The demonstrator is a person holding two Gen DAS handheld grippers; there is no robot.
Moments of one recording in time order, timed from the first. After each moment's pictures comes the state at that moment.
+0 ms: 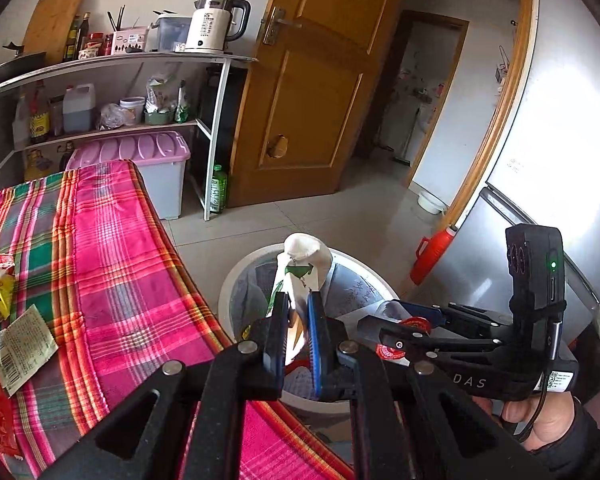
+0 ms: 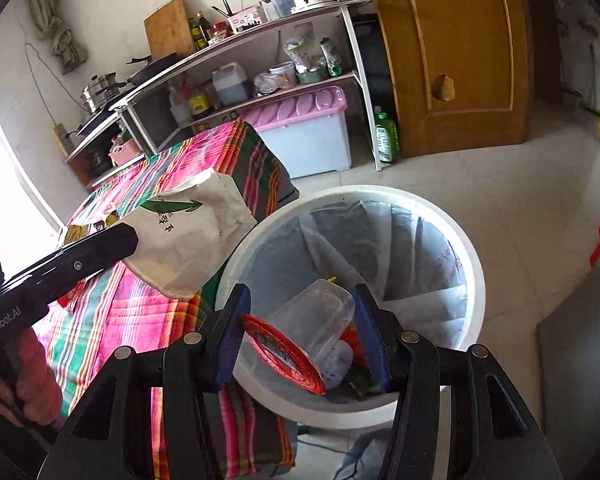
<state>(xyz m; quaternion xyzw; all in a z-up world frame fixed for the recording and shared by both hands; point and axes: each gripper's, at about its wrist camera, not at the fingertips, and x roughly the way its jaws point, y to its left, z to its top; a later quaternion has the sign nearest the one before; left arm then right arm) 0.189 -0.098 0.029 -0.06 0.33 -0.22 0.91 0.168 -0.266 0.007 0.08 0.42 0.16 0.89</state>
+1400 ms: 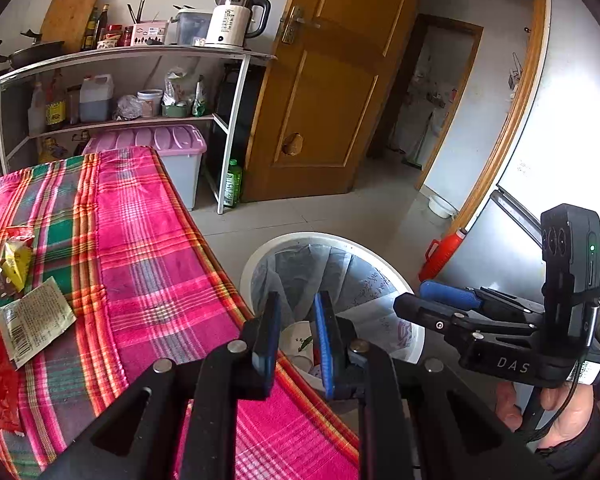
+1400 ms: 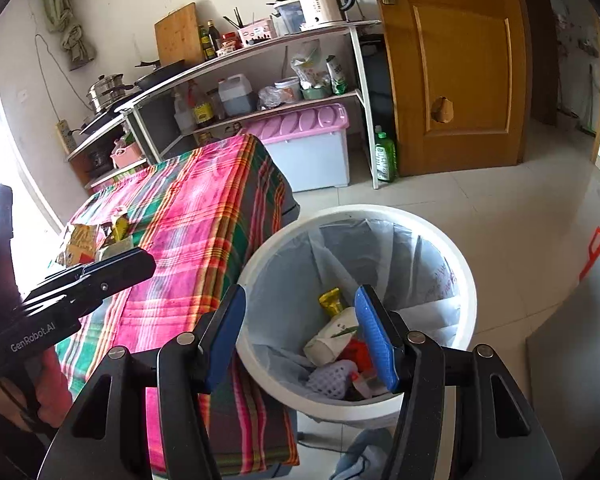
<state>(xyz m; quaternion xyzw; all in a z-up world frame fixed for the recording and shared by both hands) 0.168 -0.072 0.023 -0.08 0.33 -0.19 0.92 0.144 -0.251 0.034 0.06 0.39 0.17 0.90</state>
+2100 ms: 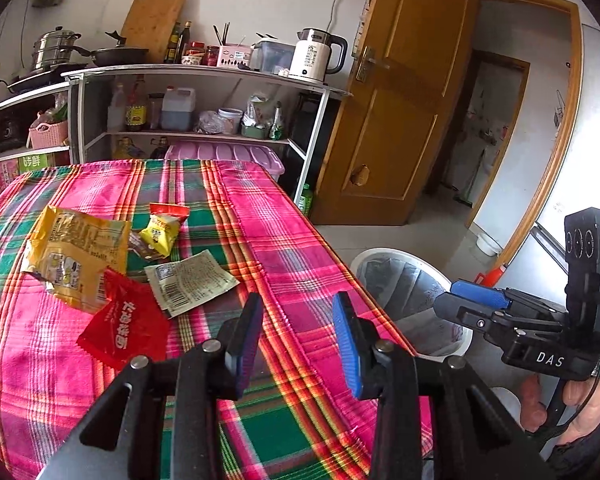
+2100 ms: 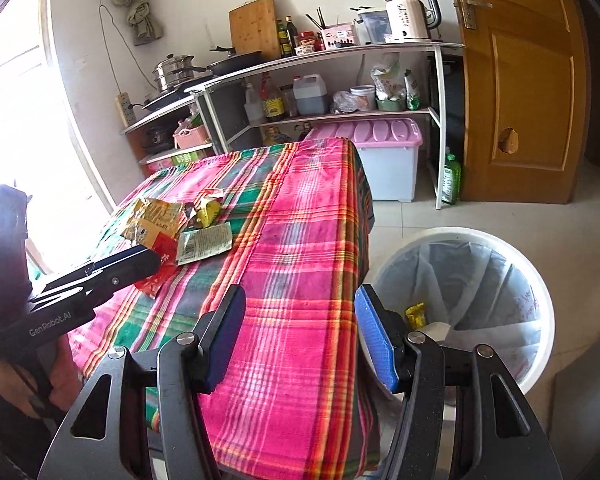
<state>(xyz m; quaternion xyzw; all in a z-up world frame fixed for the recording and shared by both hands) 0.103 0.032 0.030 -0.10 0.30 -0.08 0.94 0.114 -0.161 0.053 0.02 0.37 0.26 0.89</state>
